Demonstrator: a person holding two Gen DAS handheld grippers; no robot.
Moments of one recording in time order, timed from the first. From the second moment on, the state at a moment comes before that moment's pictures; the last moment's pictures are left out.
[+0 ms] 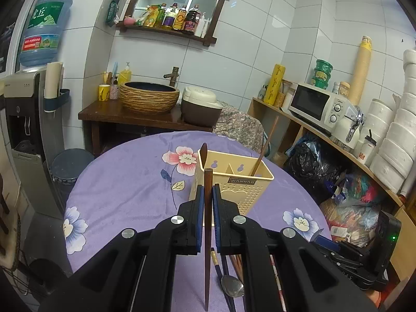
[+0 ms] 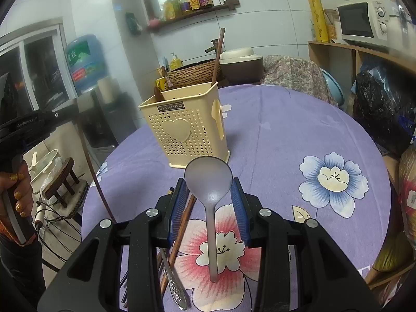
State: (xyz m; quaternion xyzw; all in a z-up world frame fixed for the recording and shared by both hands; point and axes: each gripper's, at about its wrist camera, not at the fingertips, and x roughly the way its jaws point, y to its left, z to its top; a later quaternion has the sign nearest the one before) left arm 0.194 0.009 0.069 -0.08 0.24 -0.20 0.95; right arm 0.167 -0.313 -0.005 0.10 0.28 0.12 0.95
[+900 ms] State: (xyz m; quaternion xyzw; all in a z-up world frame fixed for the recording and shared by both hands) left arm 0.309 -0.049 0.180 -0.08 0.14 -0.15 0.97; right arm 0.314 -0.275 0.147 0.05 0.13 0.11 0.98
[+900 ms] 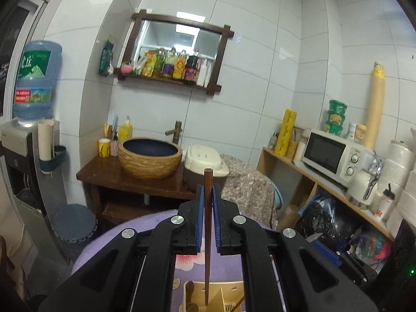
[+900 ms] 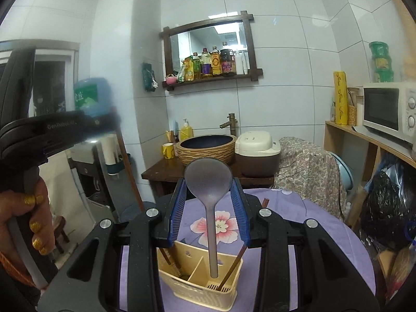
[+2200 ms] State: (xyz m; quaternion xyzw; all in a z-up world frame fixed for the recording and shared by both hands) left arm 0.229 -0.022 0.016 0.03 0.26 -0.16 0.95; right arm 0.222 -0.262 -0.015 0.00 0.30 0.25 0.92
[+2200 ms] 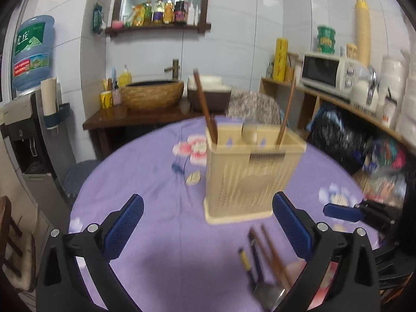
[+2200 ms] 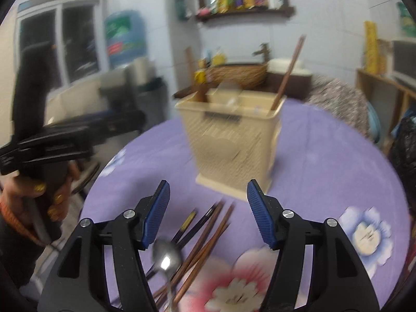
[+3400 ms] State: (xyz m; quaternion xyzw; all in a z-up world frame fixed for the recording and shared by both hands) left arm 0.185 0.015 -0.046 0.03 0.32 -0.11 0.94; right arm 0.221 -0.200 -0.086 -0.07 0.41 0.30 0.86
